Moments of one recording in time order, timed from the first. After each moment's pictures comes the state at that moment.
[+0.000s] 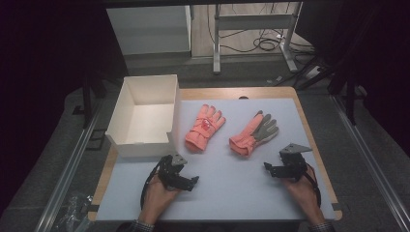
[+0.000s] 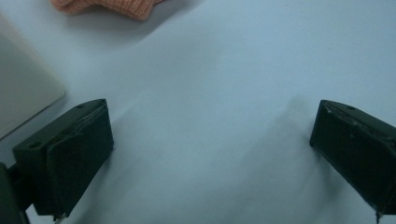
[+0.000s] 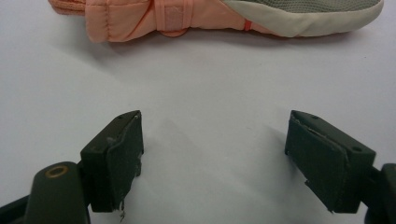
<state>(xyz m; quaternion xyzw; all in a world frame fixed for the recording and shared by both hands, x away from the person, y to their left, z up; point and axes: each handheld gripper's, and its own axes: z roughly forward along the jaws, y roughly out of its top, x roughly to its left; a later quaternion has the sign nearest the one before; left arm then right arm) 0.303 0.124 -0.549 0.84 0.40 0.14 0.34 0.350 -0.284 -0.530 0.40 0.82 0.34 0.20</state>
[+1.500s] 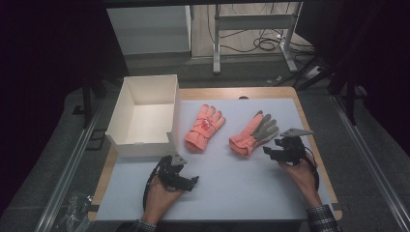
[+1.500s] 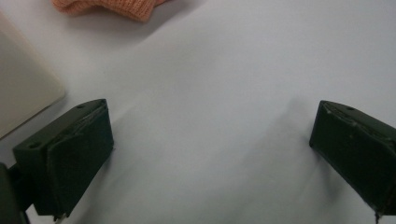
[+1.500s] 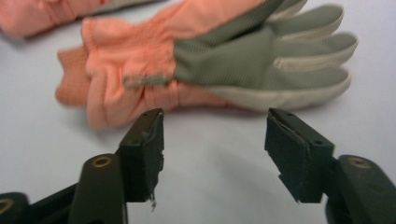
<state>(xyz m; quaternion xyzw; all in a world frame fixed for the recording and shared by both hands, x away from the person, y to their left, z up) 0.302 0.125 -0.550 0.84 0.40 0.14 0.34 0.384 -0.275 -0.494 0.42 0.81 0.37 0.18</state>
